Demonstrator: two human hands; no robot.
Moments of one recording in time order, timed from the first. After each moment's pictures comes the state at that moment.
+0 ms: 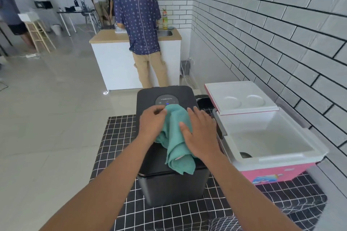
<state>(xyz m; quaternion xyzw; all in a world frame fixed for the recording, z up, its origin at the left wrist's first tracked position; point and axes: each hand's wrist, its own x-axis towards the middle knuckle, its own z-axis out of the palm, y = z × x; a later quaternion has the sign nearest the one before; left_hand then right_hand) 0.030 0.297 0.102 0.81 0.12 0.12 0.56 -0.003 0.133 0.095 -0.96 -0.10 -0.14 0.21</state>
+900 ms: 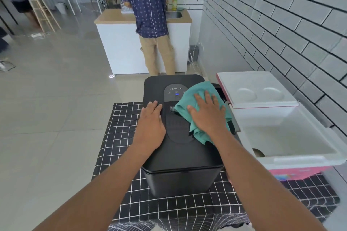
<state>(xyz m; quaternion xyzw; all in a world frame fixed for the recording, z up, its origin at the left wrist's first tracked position) 0.014 0.327 0.057 0.96 0.01 0.18 0.23 0.085 0.139 0.067 -0.99 -0.04 -0.02 0.15</state>
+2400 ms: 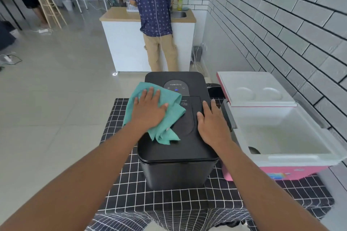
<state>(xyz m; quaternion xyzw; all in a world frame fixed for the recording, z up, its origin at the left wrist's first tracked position) 0.049 0.338 0.068 0.99 0.05 0.03 0.12 0.035 0.115 0.057 -0.97 -0.07 -0.06 0.21</state>
